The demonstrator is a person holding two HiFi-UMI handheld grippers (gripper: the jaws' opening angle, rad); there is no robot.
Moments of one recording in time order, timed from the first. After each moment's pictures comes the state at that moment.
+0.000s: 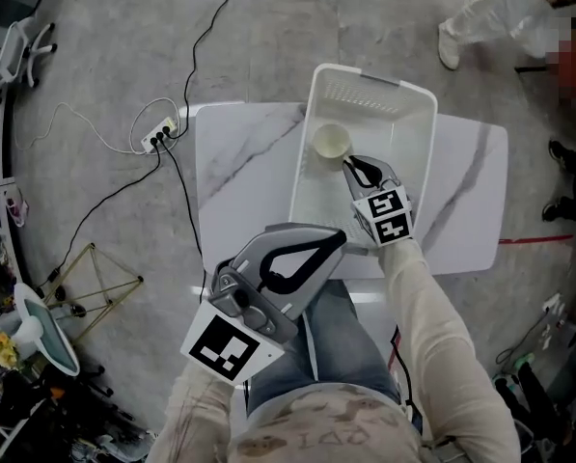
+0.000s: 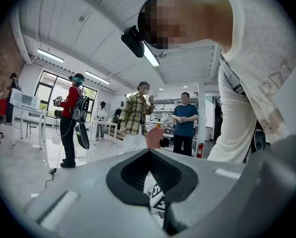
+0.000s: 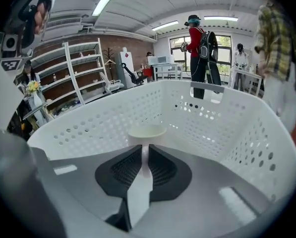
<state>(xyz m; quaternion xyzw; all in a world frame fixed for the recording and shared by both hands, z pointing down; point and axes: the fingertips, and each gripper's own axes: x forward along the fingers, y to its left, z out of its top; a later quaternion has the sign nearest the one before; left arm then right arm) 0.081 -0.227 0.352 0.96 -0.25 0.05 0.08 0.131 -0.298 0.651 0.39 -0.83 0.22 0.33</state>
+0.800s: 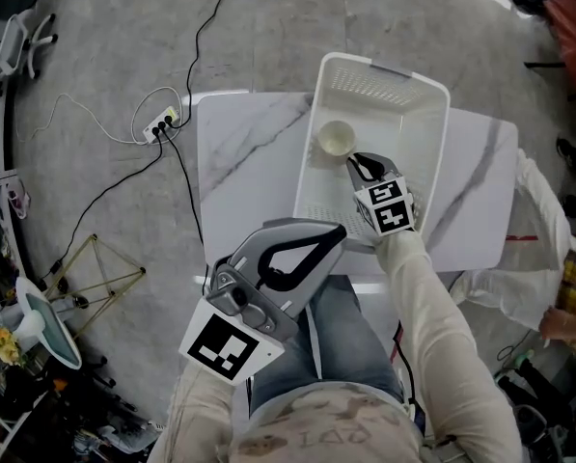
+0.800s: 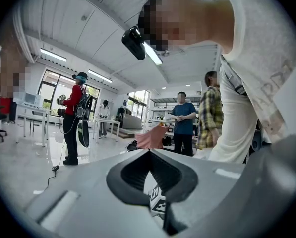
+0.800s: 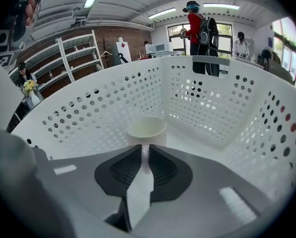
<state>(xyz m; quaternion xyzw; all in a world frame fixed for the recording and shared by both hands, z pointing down) 0.073 -0.233 0.367 0.96 -0.26 0.06 0.09 0.134 -0.289 0.698 0.37 -0.81 0.26 0.37</state>
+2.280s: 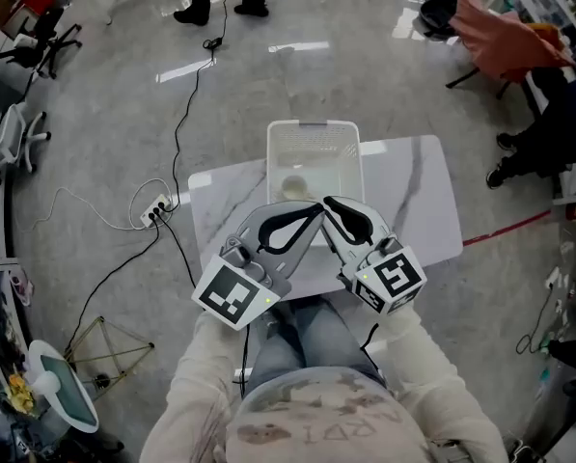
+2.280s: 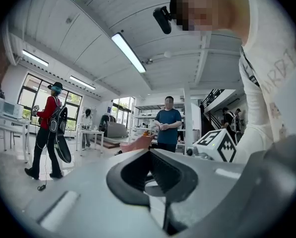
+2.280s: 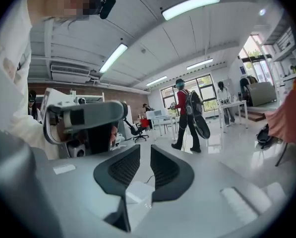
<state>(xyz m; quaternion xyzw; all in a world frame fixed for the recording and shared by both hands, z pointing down) 0.107 -0.198 0.252 0.98 -0.18 0.01 0.03 0.117 -0.209 0.333 0.46 -0.87 0.14 0.06</state>
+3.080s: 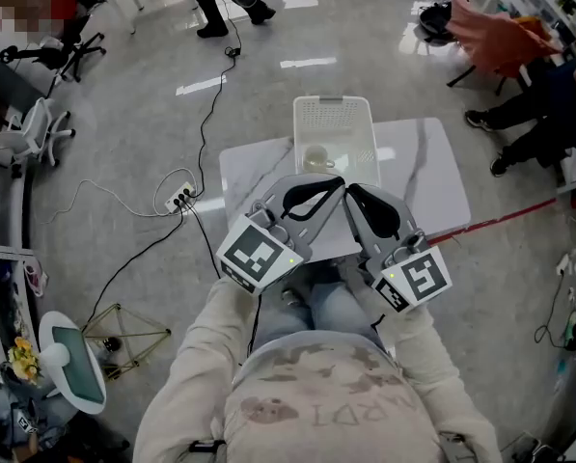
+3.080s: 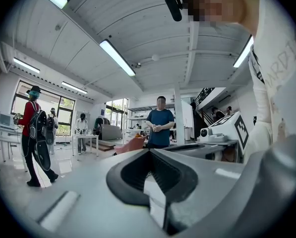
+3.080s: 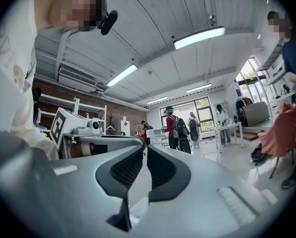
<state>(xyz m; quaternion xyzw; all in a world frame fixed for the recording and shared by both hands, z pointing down) 0.056 -0.073 0.201 0.99 -0.15 0.02 0.00 0.064 -0.062 0.219 0.50 -0.86 0.05 -0.02</state>
